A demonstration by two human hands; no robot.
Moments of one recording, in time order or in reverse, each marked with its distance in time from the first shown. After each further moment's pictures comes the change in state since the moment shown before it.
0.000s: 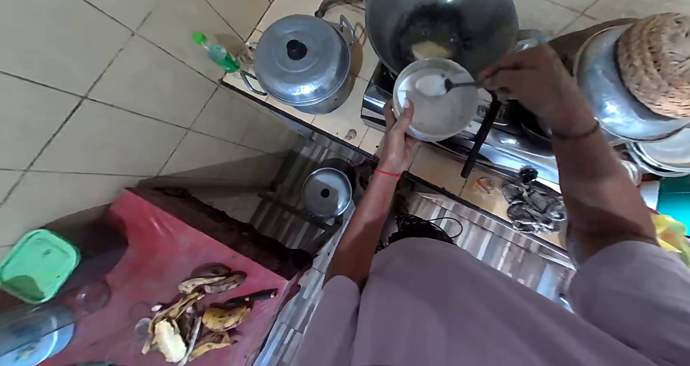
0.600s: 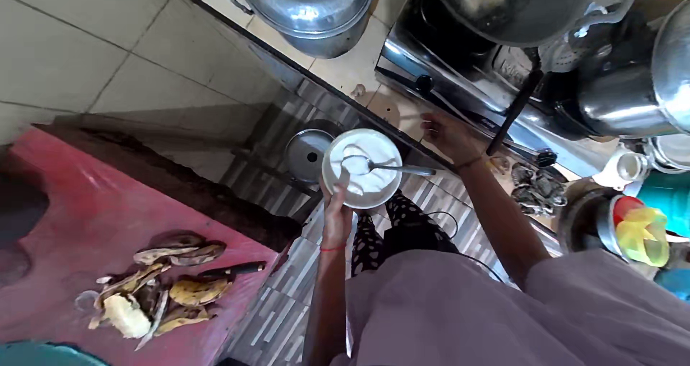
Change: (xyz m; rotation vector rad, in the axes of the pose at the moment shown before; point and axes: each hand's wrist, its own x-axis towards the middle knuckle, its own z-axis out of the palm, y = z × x) left_hand -0.159 -0.065 -0.209 0.030 0.449 0.012; right_hand -0.026 0.103 0.261 0.929 -0.101 0.678
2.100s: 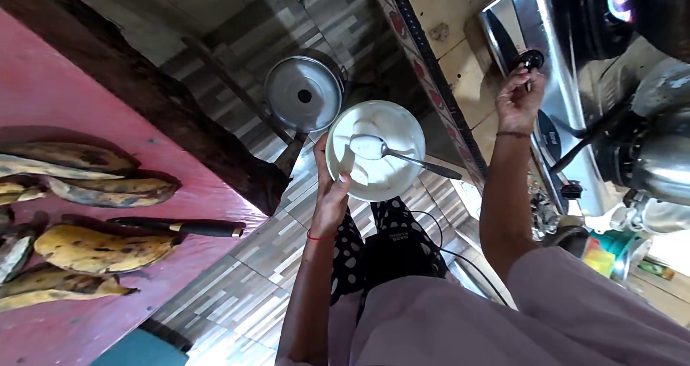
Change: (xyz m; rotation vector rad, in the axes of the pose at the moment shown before) left_hand 0.015 -0.055 -0.126 -0.179 -0.053 0.159; right_hand 0.087 0.012 0.045 0.798 0.132 -0.251
